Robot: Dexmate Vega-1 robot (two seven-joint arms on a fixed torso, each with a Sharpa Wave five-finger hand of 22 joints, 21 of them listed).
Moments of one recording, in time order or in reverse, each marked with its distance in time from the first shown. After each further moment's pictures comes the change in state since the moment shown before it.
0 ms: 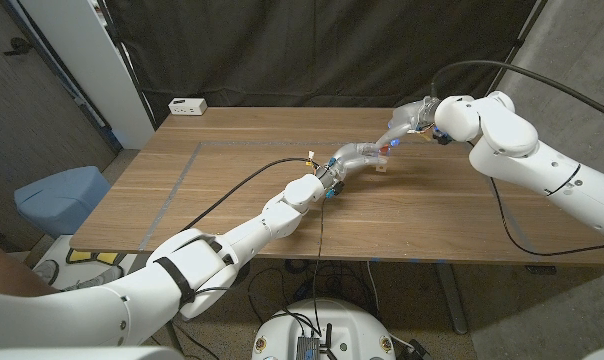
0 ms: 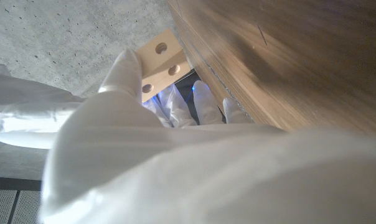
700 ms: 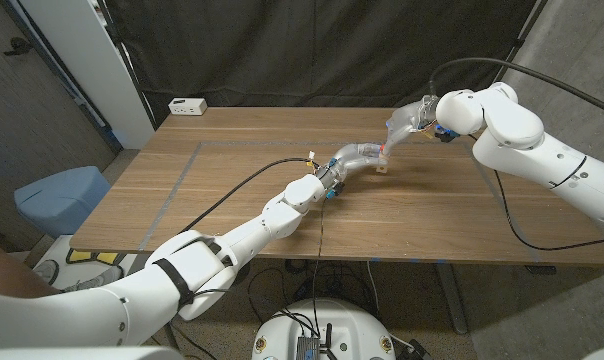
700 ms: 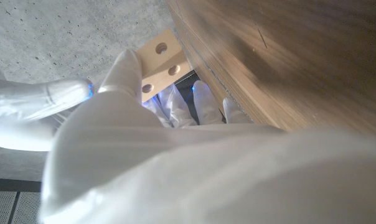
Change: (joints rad) left arm 0.008 0.006 0.002 -0.021 0.003 0.014 0.002; left_hand 0.000 0.000 0.003 -0.003 0.004 0.000 0.000 0.000 0.000 0.000 0.000 0.000 0.000 0.000 0.000 0.000 0.000 0.000 0.000 0.000 0.000; right arm 0.040 -0.020 -0.008 -0.006 0.017 0.045 0.070; right_hand 0.167 -0.010 0.050 -0.063 0.004 -0.187 -0.054 -0.062 0.003 -0.153 -0.051 0.000 0.005 -0.088 0.008 -0.007 -0.005 -0.043 0.043 0.000 0.000
